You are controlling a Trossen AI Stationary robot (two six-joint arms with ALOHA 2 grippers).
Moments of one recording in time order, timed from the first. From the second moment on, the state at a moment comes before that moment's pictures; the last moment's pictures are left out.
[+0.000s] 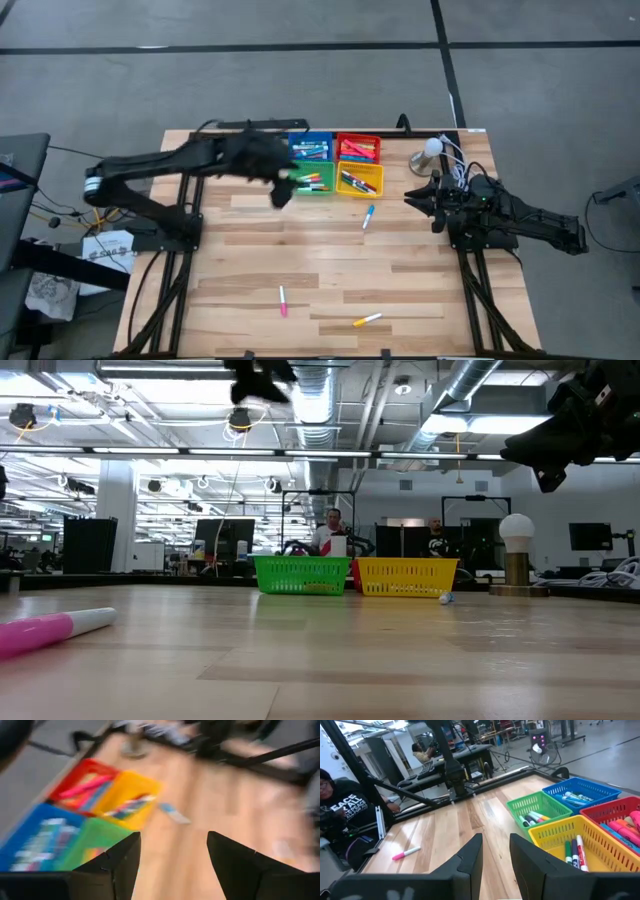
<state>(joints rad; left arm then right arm) 0.13 1.33 1.33 -0.62 -0.04 -0.13 -0.26 0.06 0.18 -0.23 -0.16 0.24</state>
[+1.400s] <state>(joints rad) -0.71 1.65 1.08 -0.45 -0.26 -1.91 -0.26 0.06 0.18 -0.23 -0.16 0.23</state>
